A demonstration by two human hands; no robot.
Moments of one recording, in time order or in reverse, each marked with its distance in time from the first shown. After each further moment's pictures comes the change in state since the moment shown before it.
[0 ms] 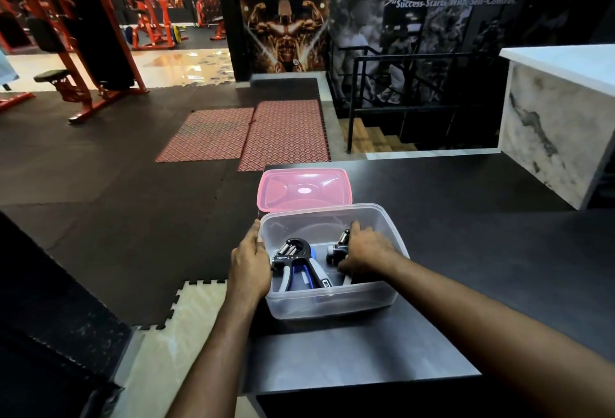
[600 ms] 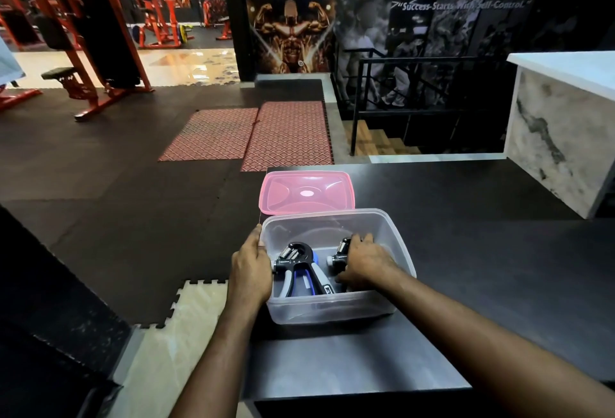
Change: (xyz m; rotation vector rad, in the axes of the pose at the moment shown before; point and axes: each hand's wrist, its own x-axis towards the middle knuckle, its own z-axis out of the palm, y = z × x) left_hand -0.004 0.004 -0.001 0.018 0.012 -0.011; right_hand -0.005 -0.003 0.010 -0.016 -0.008 0.004
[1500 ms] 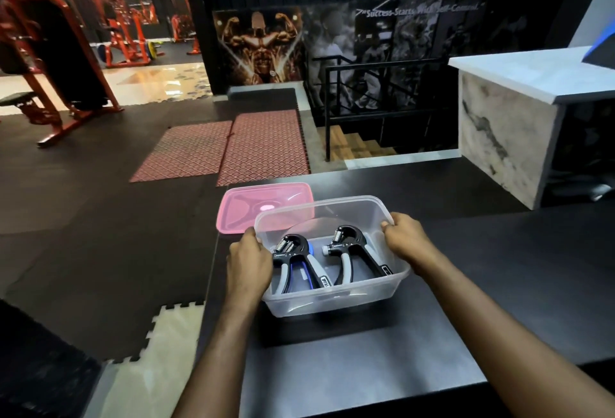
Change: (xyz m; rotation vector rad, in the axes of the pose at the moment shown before) left_hand -0.007 0.088 0.059 0.193 -0.028 0.128; right_hand 0.021 0.155 -0.057 0.707 0.352 0.156
